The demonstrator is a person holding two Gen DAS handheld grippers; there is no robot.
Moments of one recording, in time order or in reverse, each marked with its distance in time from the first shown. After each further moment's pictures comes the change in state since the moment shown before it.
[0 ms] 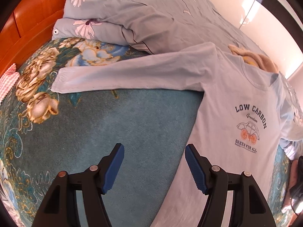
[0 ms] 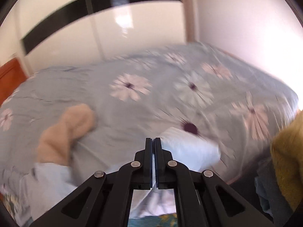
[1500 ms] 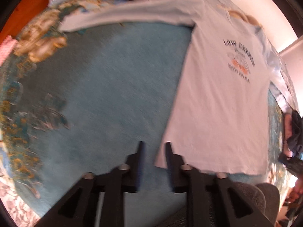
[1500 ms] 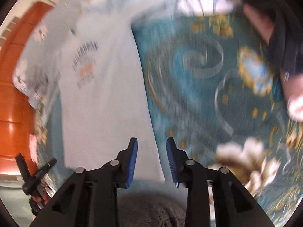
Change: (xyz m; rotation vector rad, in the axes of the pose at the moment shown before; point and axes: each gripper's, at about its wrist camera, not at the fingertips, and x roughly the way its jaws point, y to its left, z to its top) left arm -0.050 0.045 -0.109 0.057 0.217 -0.067; right arm -0.103 -0.020 -0.251 0.013 0.698 0.319
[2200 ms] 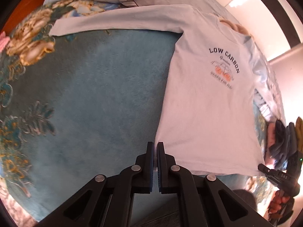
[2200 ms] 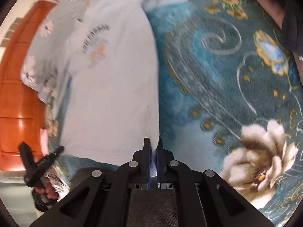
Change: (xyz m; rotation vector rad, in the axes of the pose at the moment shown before) left arm 0.003 -0.027 0.009 -0.003 0.054 -0.100; right arm 0.025 0.019 -0.044 0.026 0.151 0.061
